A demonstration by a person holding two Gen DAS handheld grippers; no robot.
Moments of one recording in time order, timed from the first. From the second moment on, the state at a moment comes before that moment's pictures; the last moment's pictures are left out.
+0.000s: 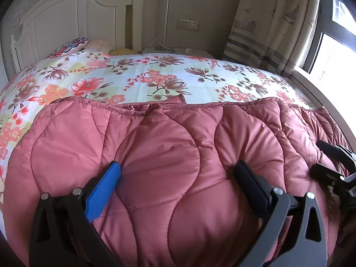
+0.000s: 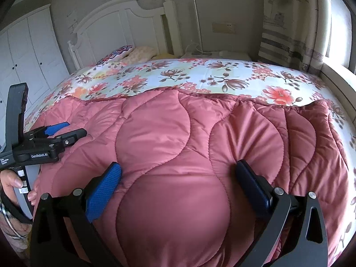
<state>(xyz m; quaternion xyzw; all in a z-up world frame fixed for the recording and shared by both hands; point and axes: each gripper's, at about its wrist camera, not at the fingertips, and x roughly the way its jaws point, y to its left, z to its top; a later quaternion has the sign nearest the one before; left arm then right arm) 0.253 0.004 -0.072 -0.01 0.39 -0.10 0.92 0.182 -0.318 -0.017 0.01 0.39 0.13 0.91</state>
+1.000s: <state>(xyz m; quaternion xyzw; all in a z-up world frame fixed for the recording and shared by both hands) 0.149 -0.022 -0.067 0.07 0.36 -0.07 0.93 0.098 -0.363 0.003 -0.01 0.36 -0.04 0.93</state>
